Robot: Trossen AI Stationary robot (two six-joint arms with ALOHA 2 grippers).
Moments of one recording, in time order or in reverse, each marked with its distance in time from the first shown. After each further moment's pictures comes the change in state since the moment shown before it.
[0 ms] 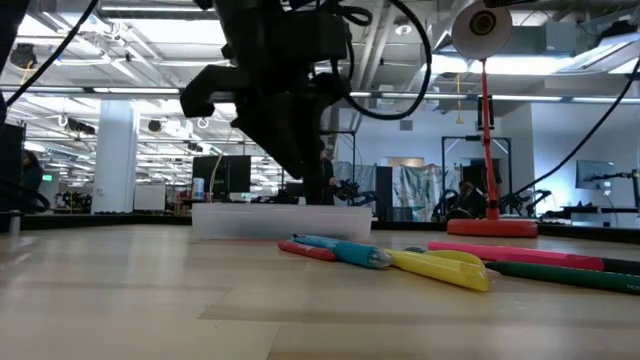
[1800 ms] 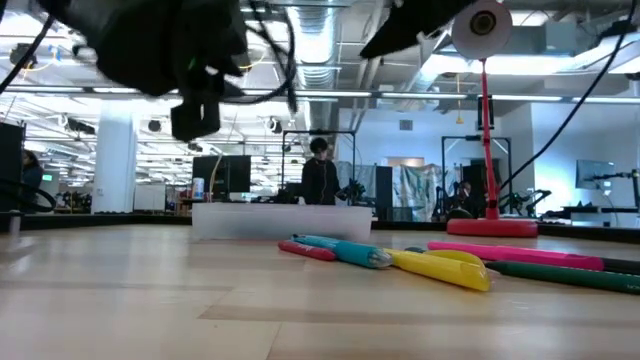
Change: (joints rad) left arm -0.248 -0.001 -0.189 -0.806 -1.451 -1.271; right arm -0.554 0.355 0.206 0.319 -0.452 -0.337
